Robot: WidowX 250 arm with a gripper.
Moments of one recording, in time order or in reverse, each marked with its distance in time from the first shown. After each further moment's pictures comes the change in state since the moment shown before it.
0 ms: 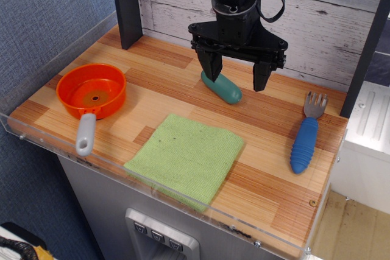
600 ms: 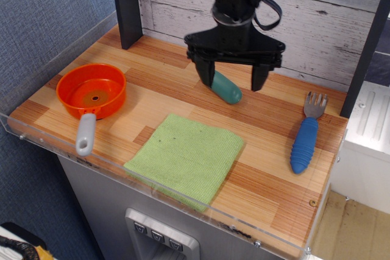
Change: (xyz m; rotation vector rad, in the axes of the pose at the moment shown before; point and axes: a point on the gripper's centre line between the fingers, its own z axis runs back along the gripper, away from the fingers) arm 0.003 0.004 -0.009 0.079 -0.059 0.258
